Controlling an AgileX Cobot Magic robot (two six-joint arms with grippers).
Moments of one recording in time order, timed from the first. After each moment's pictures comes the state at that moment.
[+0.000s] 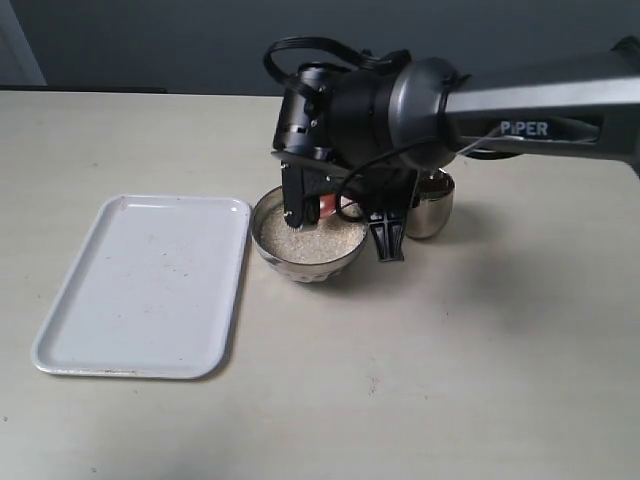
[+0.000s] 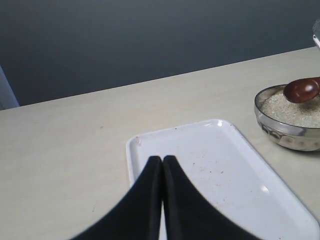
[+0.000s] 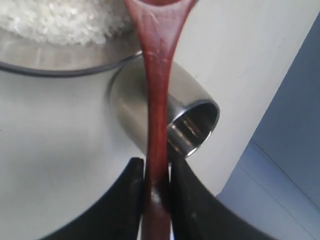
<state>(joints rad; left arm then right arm) -0.32 0.00 0.00 -0.18 0.25 0.28 0.96 2.04 -1.46 -0.78 1.15 -0.34</state>
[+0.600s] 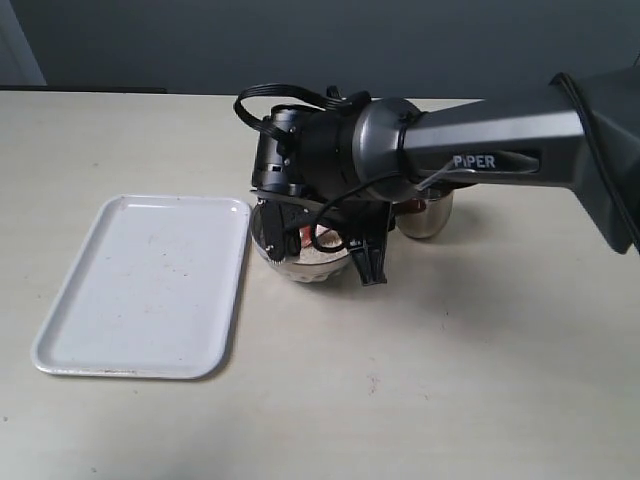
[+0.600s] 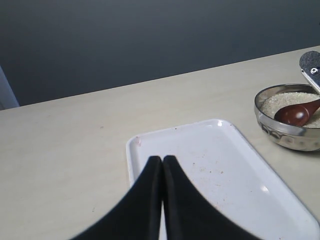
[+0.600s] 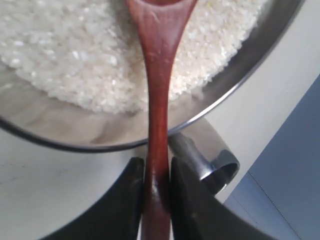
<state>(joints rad) -0.32 0.00 0.00 -0.18 0.25 0.28 1.00 2.10 -1.46 -0.77 1.10 -0.39</state>
